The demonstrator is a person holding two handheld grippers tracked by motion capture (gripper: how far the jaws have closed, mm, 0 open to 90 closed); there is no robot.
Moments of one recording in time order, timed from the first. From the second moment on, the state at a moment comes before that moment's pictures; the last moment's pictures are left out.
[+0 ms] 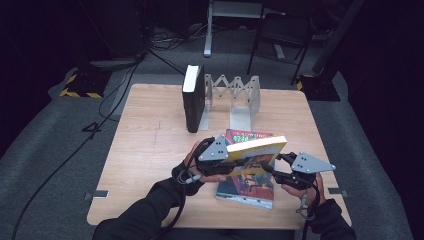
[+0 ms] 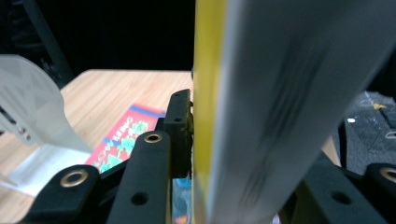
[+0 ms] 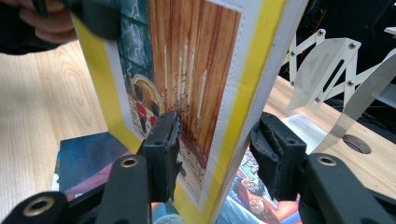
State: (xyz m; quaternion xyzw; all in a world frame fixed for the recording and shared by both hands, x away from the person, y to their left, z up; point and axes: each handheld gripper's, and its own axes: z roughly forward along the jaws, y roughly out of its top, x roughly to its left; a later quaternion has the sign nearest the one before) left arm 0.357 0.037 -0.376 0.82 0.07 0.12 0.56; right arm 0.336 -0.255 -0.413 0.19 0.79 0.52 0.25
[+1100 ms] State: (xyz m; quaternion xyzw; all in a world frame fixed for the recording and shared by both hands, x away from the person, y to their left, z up) left arm 0.376 0.044 -0.353 0.79 0.12 0.19 0.57; right arm 0.321 -0.306 -0.437 0.26 0.82 0.46 0.24
